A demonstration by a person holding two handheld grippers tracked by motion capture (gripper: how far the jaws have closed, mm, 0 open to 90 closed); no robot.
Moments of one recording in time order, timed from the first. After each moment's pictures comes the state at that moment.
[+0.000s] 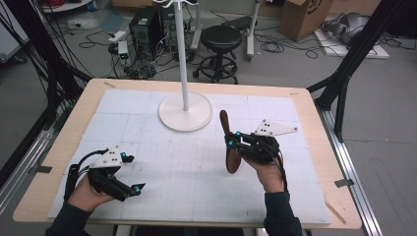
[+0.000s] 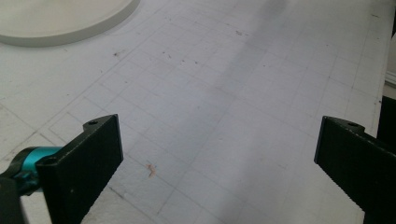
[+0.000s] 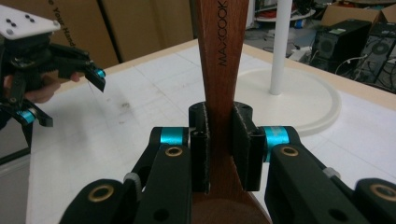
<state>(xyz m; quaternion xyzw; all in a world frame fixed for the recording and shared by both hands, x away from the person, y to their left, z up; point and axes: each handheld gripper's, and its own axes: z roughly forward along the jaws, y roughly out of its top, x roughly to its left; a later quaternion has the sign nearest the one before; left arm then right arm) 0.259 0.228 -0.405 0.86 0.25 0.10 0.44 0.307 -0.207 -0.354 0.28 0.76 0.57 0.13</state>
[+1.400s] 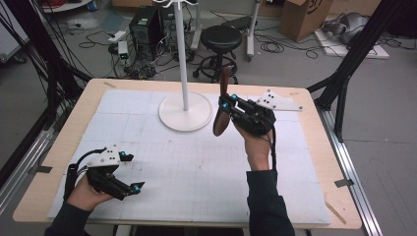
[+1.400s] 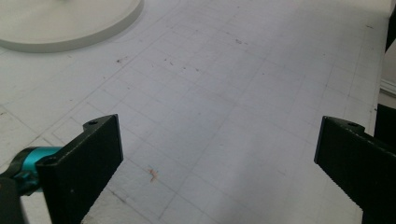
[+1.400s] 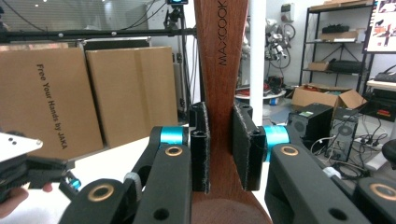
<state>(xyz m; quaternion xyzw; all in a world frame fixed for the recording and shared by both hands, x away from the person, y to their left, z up) 0.261 0.230 -0.404 0.85 0.25 0.10 0.46 0.338 -0.181 -0.293 0.26 0.67 0.67 0.21</state>
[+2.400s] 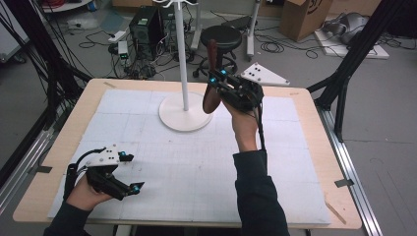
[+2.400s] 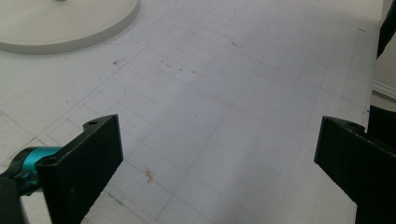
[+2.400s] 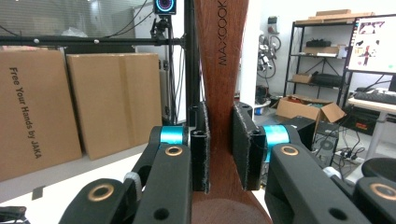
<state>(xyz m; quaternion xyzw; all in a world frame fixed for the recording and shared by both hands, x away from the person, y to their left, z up) 0.260 0.232 -0.403 0.85 0.25 0.09 0.46 0.370 -0.146 -0.252 0.26 0.66 0.66 0.25</state>
